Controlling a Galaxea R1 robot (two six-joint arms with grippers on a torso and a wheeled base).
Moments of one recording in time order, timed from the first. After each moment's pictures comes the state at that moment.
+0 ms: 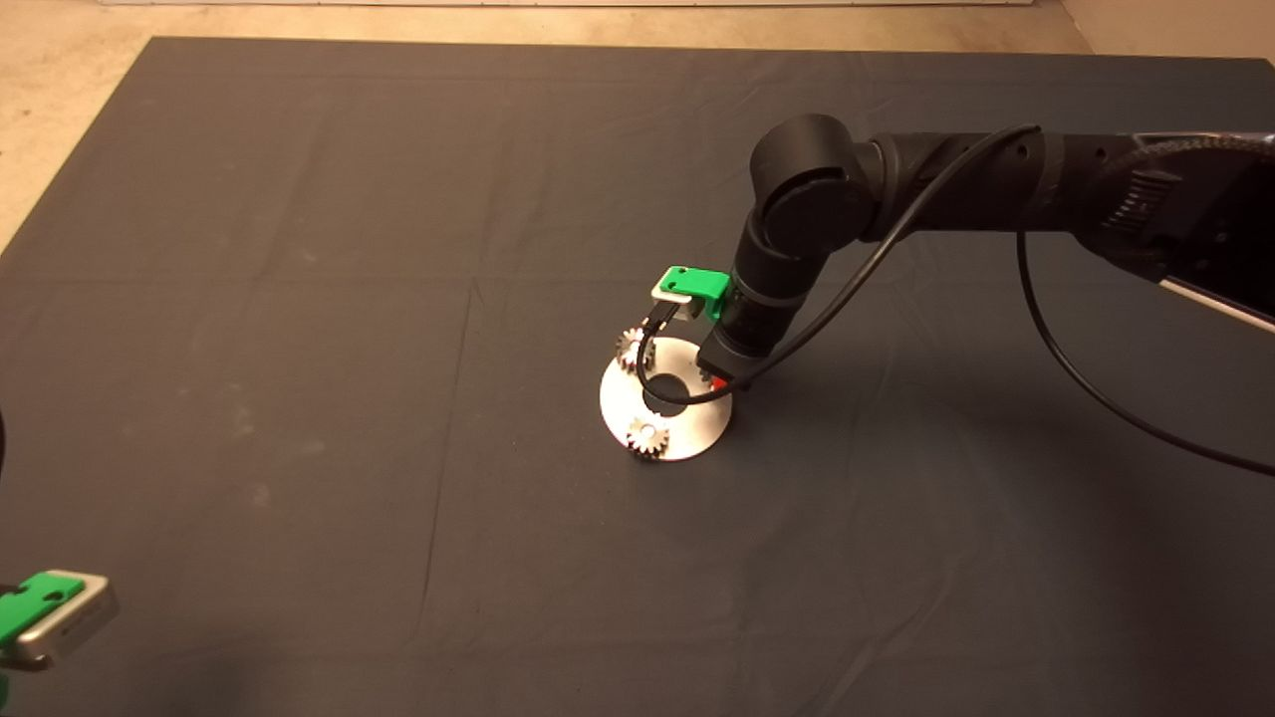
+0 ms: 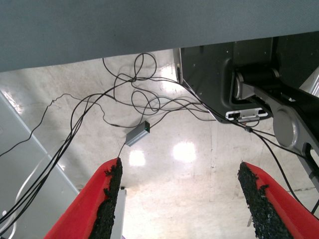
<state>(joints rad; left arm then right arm) -0.37 1.52 -0.34 0.07 1.53 -1.06 0.37 2.82 -1.31 -0.24 -1.53 0.56</state>
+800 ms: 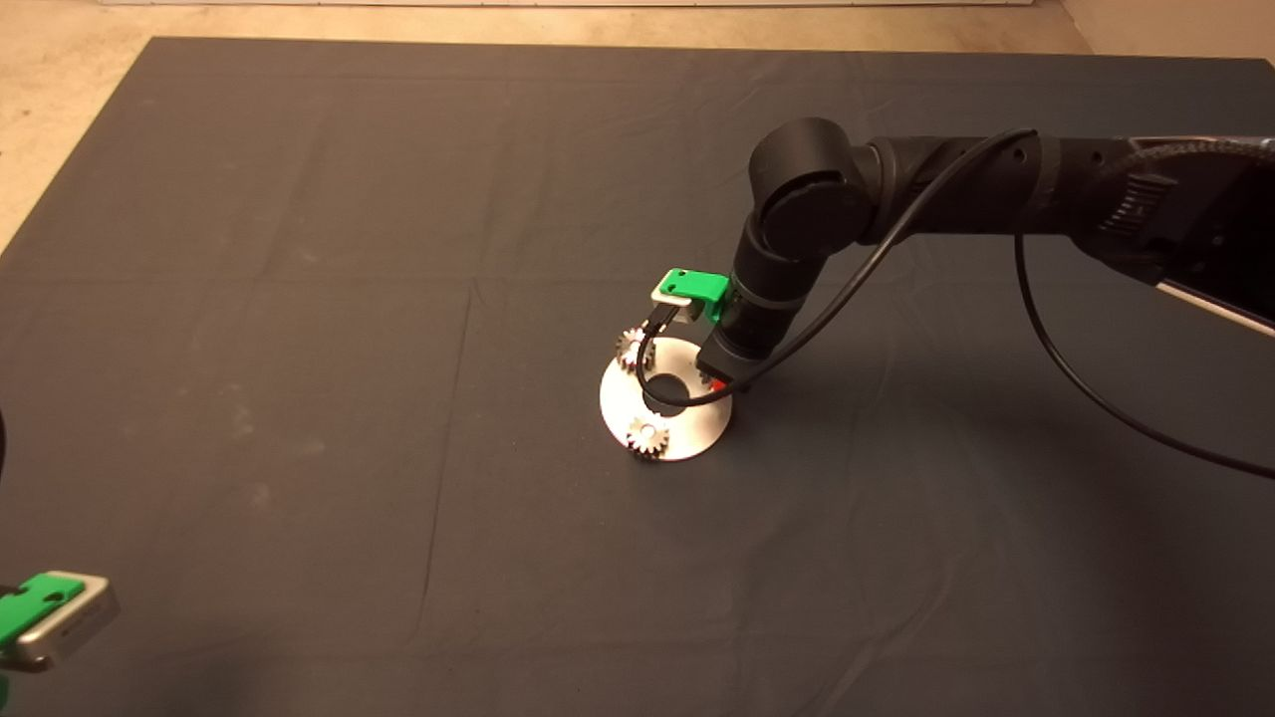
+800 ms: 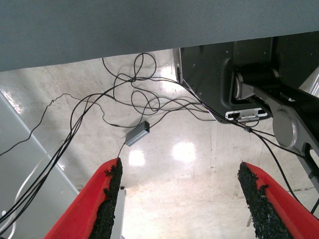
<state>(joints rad) -0.37 1.52 -0.34 0.07 1.52 -1.06 0.37 2.82 -1.32 -0.24 -1.53 0.56</state>
